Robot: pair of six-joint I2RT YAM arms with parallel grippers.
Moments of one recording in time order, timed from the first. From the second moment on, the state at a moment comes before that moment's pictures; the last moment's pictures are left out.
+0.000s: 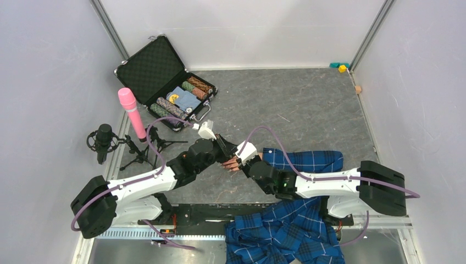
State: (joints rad) left arm -0.90 1.10 0.48 0.26 -0.16 -1.06; right arm 1.28 1.33 0.55 0.41 0.66 0.05
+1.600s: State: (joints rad) left arm -0.89 0.78 0.68 0.03 0.26 -0.46; right arm 0.85 0.91 0.43 0.47 -0.60 0.20
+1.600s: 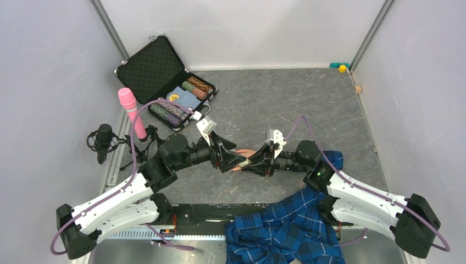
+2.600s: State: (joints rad) left arm -0.88 0.84 0.62 0.21 0.42 -0.51; right arm 0.85 0.87 0.41 0.51 -0.58 0.23
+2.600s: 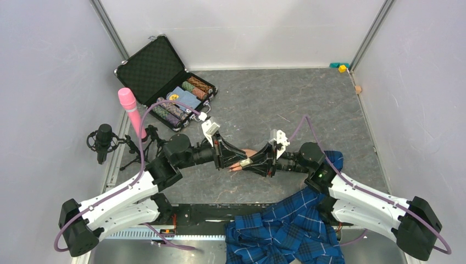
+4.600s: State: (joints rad) left arm -0.86 0.75 0.51 0.04 -0.17 -0.99; right arm 1.17 1.18 0.78 0.04 0.52 0.13
